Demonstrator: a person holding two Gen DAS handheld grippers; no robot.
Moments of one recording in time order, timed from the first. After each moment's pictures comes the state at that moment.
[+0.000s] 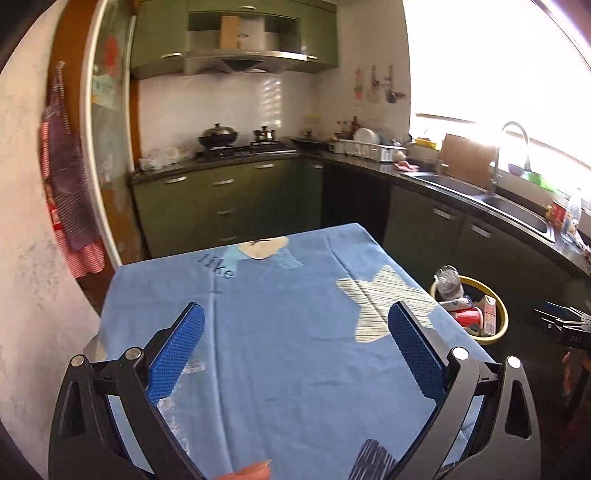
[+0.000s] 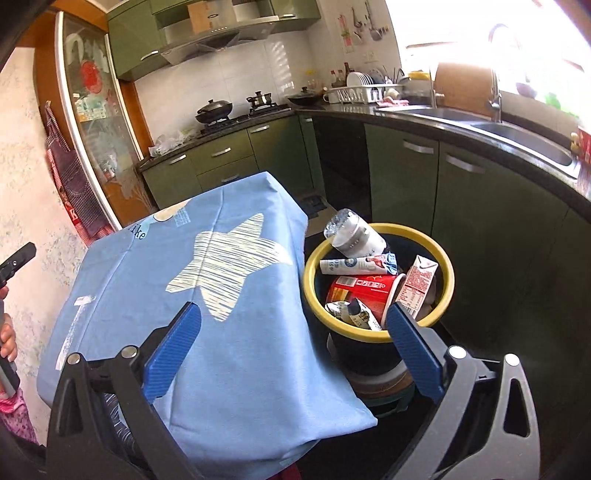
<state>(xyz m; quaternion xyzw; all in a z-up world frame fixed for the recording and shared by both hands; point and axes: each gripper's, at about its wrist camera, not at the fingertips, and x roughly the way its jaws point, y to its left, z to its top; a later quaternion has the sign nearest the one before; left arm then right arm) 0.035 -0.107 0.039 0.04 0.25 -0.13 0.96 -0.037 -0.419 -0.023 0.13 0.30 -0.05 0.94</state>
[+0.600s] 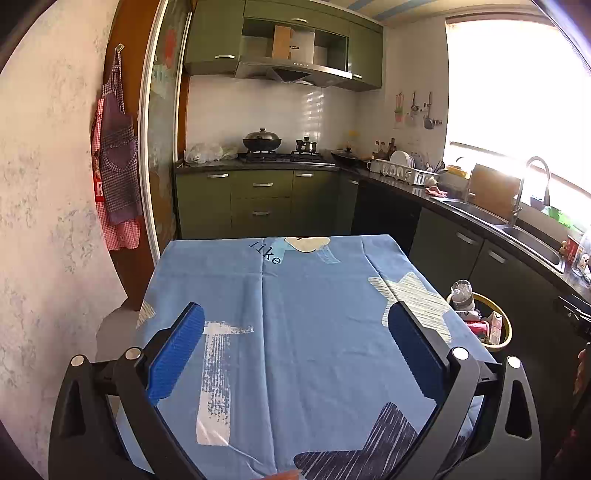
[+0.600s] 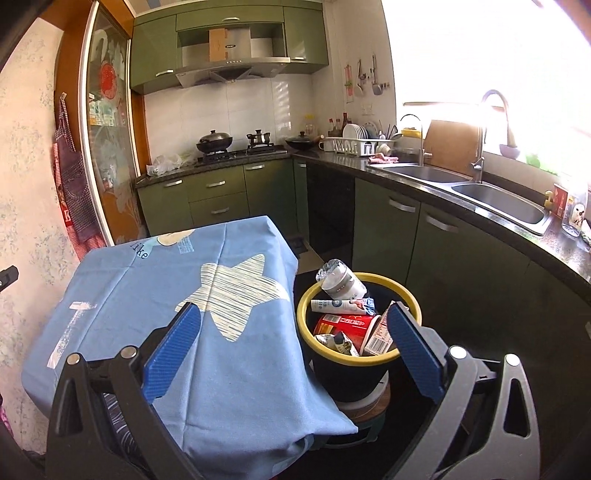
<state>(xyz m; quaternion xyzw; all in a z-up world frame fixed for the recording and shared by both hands) -0.042 -0.036 0.039 -0.01 0.23 -0.08 0.97 -0.084 -0.383 0.024 0.07 0.23 -0.09 0.97</state>
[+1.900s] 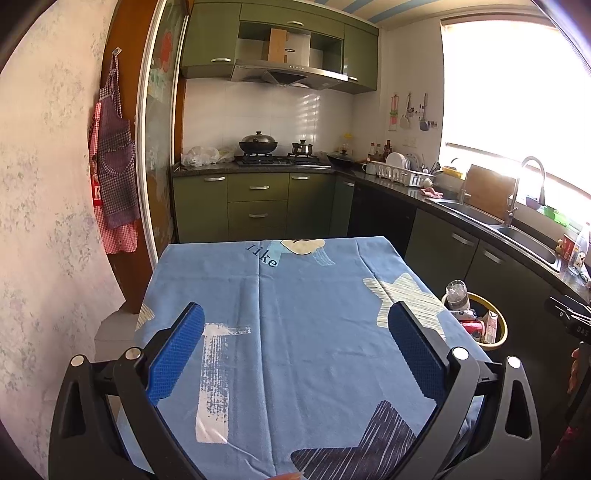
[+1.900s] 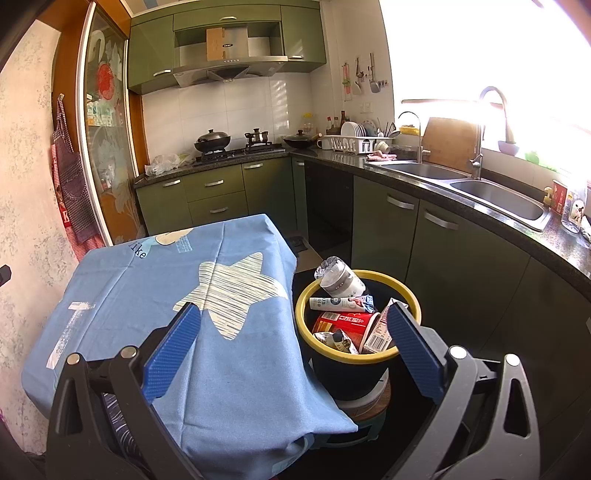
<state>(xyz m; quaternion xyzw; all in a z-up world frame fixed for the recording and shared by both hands) -0.047 -0.042 0.048 -0.01 0.23 -0.09 0.97 -0.084 -0.385 0.019 0.07 0.23 -0.09 0.97</state>
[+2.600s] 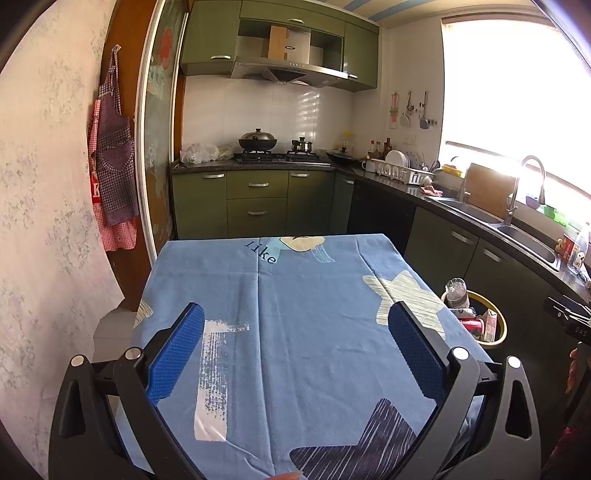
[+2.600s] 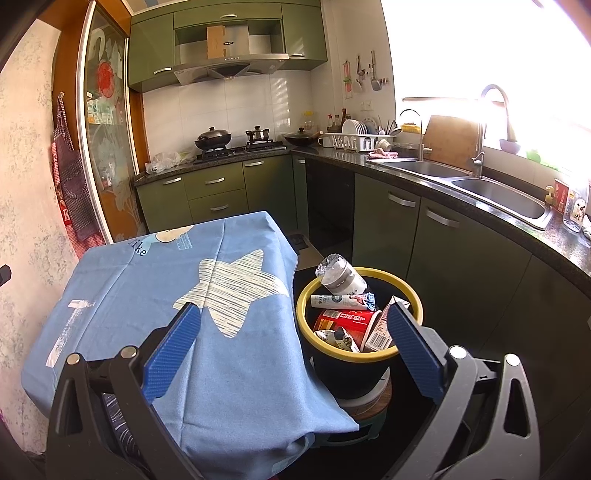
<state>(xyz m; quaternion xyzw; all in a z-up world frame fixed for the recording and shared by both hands) -0.046 -0.044 0.044 -0.01 0.23 -0.09 0.97 -0.081 -0.383 0.014 0.07 0.24 -0.09 0.96</state>
